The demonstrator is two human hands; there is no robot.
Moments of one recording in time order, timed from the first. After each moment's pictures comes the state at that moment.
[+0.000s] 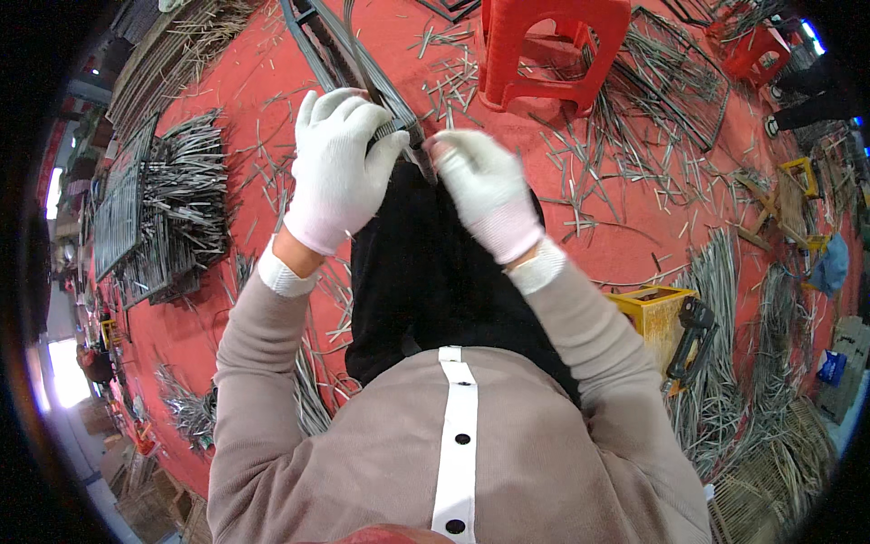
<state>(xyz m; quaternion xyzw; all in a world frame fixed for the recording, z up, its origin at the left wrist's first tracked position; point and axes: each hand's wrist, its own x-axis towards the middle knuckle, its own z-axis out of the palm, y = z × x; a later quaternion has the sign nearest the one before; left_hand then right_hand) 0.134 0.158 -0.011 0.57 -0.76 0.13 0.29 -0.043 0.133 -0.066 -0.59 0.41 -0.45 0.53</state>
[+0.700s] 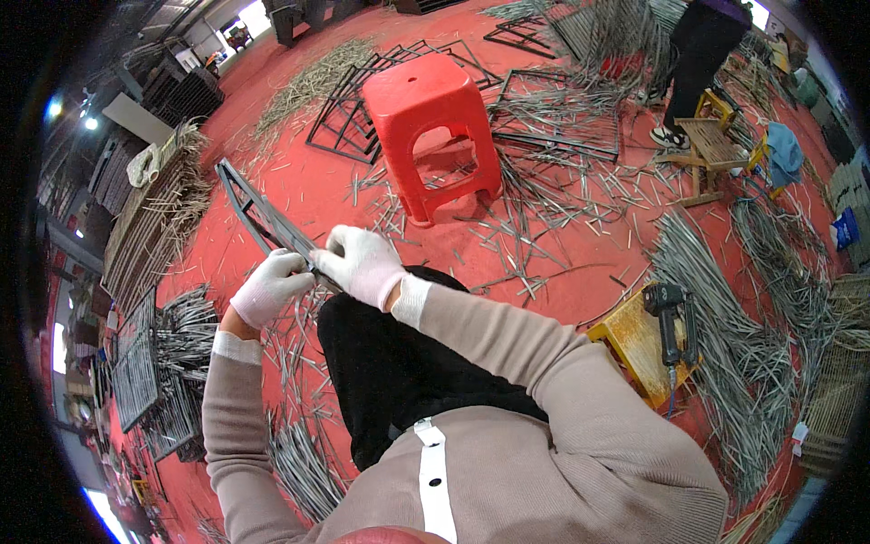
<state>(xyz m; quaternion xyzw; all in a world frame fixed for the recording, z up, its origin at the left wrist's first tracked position) 0.154 0.138 0.041 0.55 -0.79 -0.24 0.11 -0.055 0.121 -0.027 -0.68 0.39 -0.40 0.48</state>
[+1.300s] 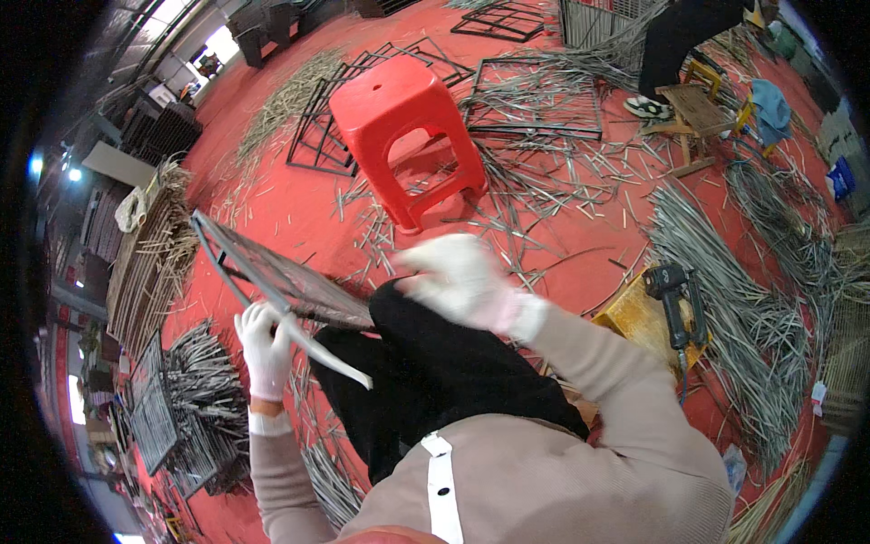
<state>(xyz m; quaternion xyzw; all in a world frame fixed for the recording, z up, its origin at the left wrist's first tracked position) 0.143 0.176 0.003 0.64 -0.74 0.03 0.21 -0.212 0.126 -0.070 -0.80 0.32 -0.46 0.22</state>
